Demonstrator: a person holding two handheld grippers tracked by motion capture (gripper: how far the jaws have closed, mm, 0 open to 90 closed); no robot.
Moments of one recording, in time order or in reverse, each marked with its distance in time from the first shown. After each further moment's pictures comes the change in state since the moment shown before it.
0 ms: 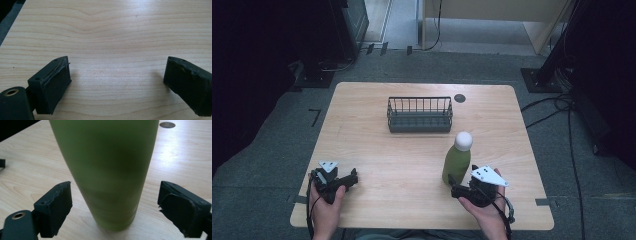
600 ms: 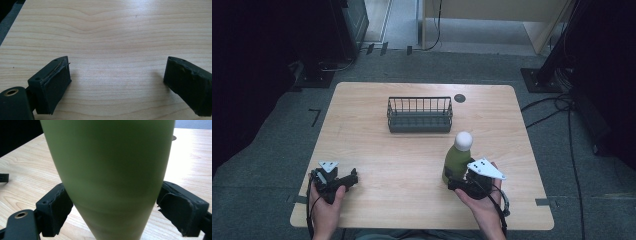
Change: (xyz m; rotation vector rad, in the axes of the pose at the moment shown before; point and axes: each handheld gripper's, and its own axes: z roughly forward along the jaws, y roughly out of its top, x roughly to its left) left arm 0.000 0.000 0.000 0.000 -0.001 0.001; right arm 0.004 0.017 0.010 -0.045 0.016 0.009
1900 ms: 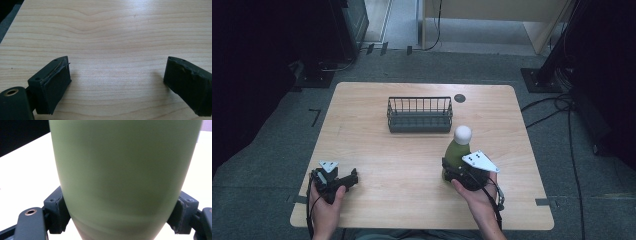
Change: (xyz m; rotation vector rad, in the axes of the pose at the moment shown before) left arm 0.000 0.000 0.000 0.001 -0.007 0.007; right arm 0.004 0.015 0.015 -0.039 -0.033 -0.044
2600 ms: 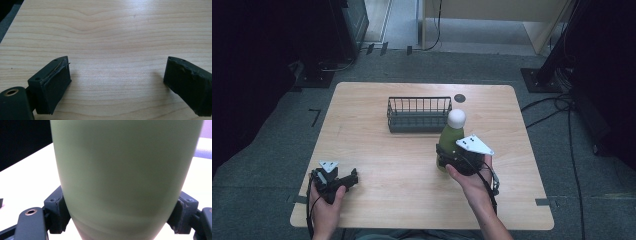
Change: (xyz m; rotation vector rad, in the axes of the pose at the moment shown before) left arm 0.000 0.000 0.000 0.000 0.000 0.000; right arm 0.006 0.042 0.016 -0.013 0.021 -0.014
